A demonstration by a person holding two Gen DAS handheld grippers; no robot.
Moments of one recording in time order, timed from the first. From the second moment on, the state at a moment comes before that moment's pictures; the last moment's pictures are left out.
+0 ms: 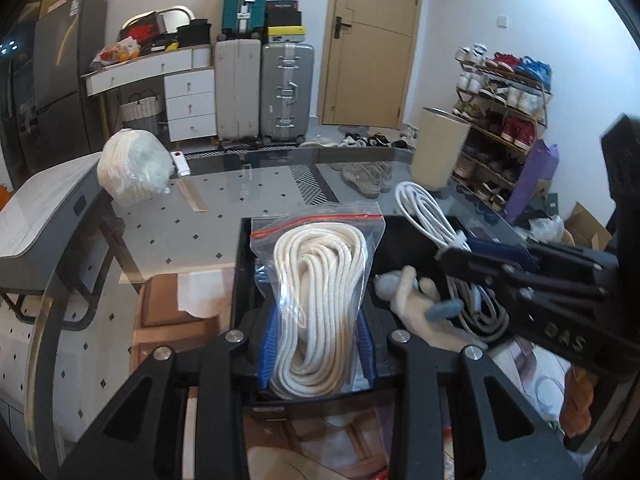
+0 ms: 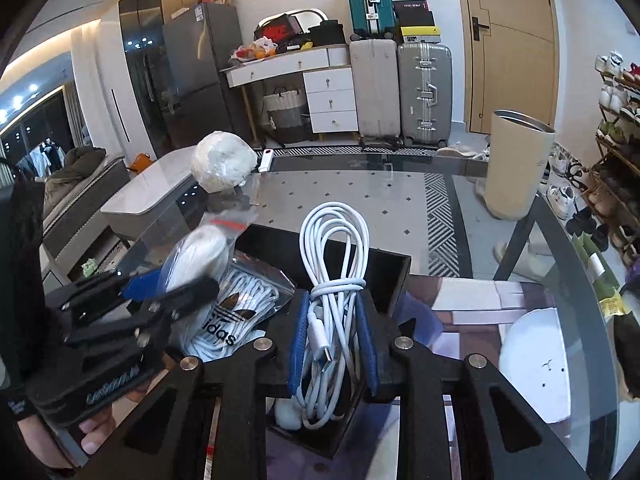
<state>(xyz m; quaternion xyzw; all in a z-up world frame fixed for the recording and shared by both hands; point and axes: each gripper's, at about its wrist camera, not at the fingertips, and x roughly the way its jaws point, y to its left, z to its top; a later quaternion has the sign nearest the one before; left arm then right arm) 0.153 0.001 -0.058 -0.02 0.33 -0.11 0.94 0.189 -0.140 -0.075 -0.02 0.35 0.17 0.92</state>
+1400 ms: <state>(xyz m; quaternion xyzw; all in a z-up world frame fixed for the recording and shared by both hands) 0.143 -0.015 -0.038 -0.02 0.38 -0.14 0.92 0.152 -0.130 -0.038 -0.04 0.36 0.20 0.91</state>
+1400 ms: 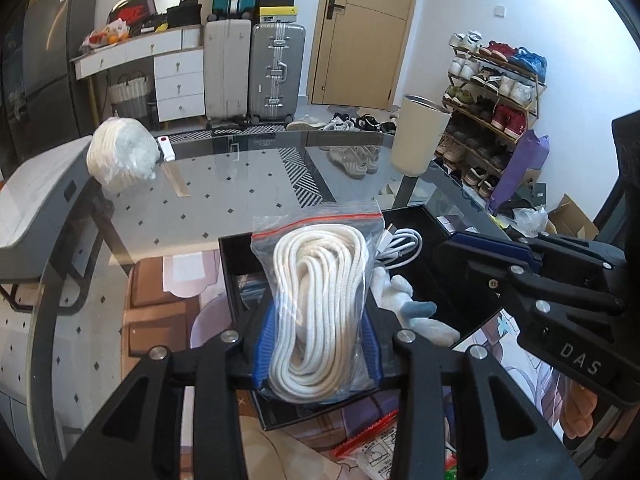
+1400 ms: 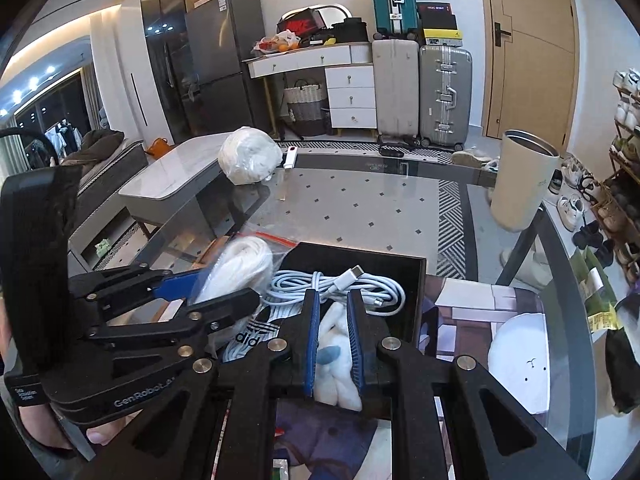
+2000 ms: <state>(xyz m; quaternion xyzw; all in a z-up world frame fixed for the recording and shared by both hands) 0.121 -0.010 -0.010 -0.02 0.36 -0.14 0.92 0.144 -0.139 -0.029 -0.04 0.37 0.21 0.90</state>
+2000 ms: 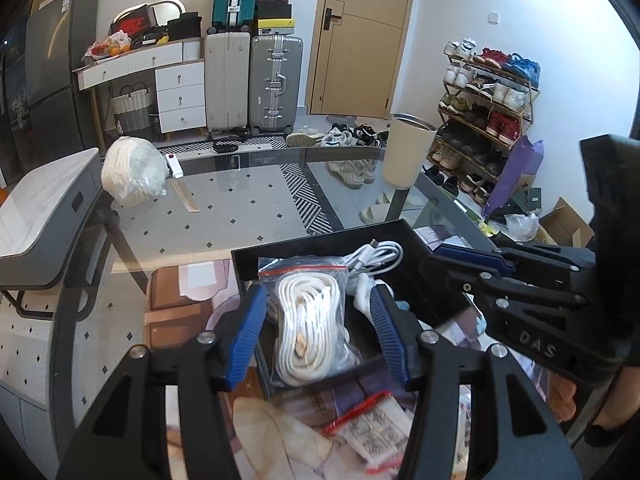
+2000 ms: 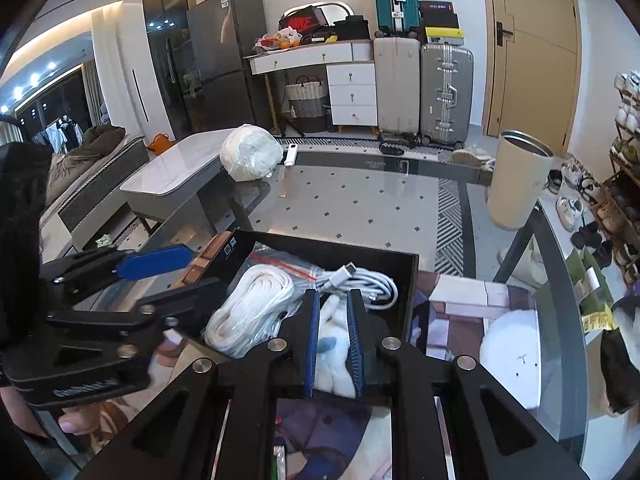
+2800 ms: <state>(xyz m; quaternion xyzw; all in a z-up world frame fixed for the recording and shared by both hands) 0.079 -0.066 -0.070 0.02 0.51 -0.19 0.84 0.054 -0.187 -0.102 -0.02 0.60 0.24 0.76</state>
